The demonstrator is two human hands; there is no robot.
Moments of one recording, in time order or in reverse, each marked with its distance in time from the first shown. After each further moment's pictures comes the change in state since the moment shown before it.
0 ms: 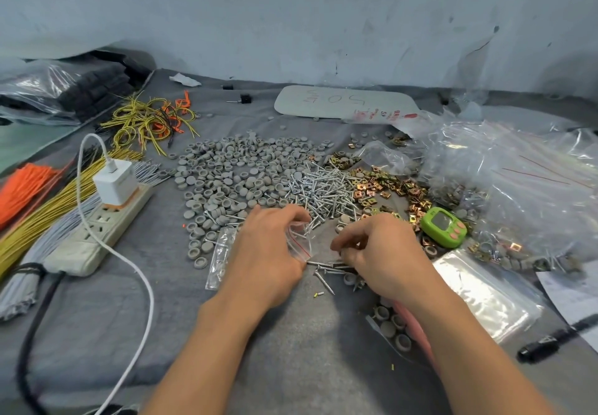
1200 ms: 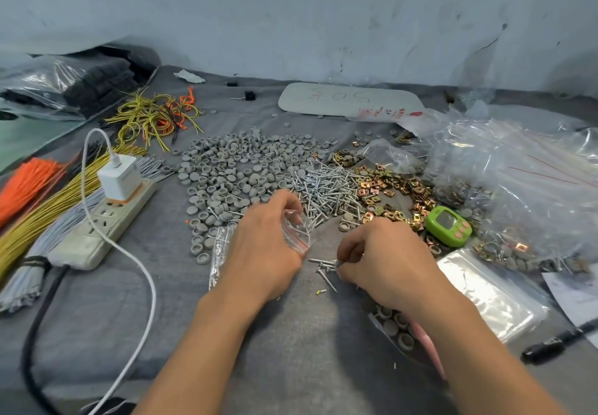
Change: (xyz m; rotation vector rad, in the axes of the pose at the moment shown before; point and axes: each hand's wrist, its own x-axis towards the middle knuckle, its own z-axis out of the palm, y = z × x) left_hand 0.001 -0.005 -0.003 -0.095 0.039 -0.090; right_hand -0.009 -0.006 -0.002 -0.268 -0.050 -0.034
